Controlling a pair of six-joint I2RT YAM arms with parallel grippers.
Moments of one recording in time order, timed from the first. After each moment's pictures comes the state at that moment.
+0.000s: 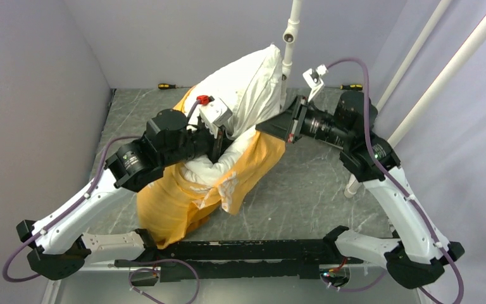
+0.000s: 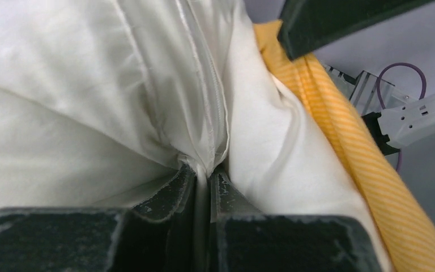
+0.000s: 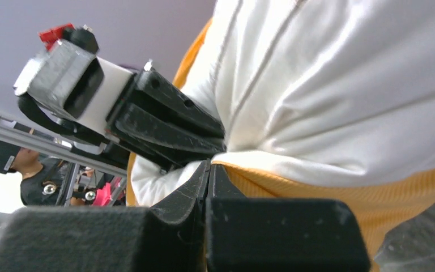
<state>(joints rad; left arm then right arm) -0.92 1.12 1.40 -0.54 0.10 -0.09 0.57 1.04 1.42 -0.43 -0.54 0.78</state>
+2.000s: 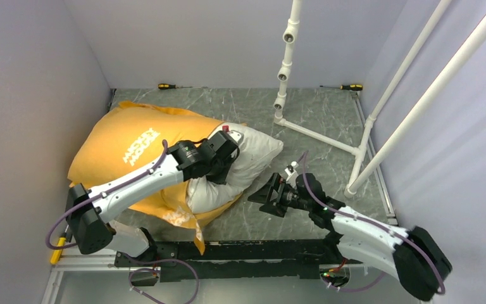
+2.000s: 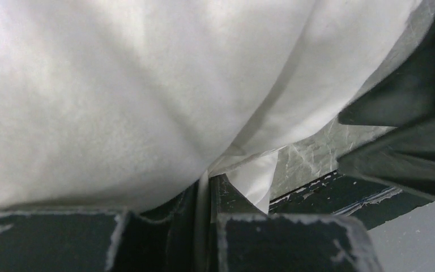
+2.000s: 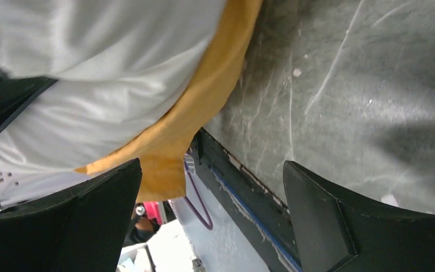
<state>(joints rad) -0.93 1.42 1.30 -0.91 -0.19 -0.42 0.69 0.84 0.26 0.10 -0.41 1.19</state>
